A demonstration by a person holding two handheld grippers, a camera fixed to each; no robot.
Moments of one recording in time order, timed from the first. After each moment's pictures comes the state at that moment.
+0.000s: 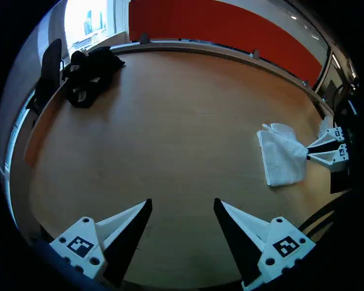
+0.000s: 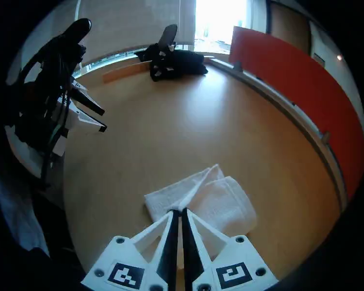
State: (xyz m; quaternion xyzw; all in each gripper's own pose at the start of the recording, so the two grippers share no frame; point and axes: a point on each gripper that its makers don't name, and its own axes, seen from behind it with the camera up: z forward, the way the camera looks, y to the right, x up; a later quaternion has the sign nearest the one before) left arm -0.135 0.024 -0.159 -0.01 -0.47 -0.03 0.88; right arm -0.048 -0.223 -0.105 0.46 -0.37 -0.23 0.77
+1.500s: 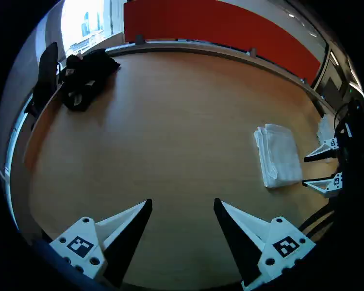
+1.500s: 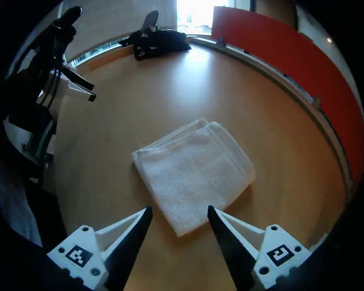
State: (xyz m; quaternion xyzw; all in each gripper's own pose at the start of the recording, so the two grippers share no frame) left arm -0.134 0.034 -0.154 -0.02 -0.47 -0.02 0.88; right arm -0.096 -0.161 -0.132 0.41 -0.43 -0.22 0.77
